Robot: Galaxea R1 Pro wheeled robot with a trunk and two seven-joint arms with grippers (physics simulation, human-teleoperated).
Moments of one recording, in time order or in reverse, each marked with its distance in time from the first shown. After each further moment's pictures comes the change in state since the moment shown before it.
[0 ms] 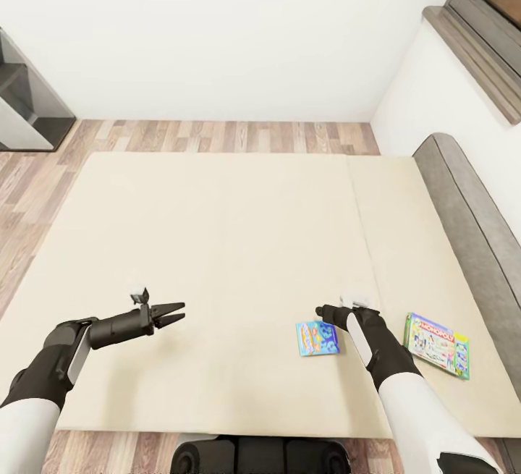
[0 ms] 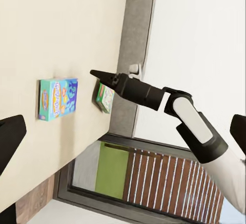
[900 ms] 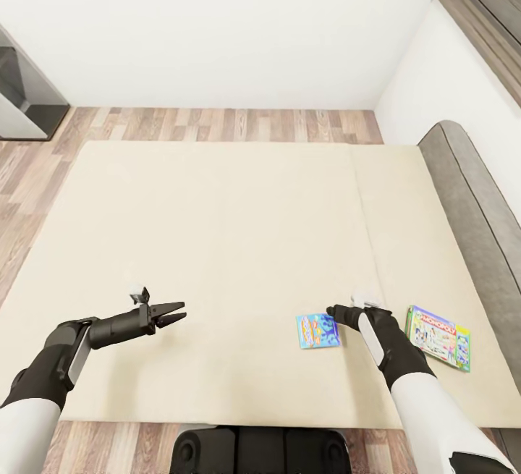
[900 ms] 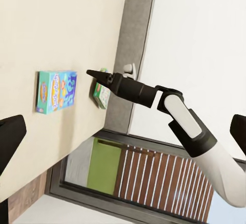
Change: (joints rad) left arm 0.000 -0.001 -0.003 0.000 -0.001 0.001 -0.033; right arm 0.000 -0.055 -0.003 0.001 -0.008 0.003 0.011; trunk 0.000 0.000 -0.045
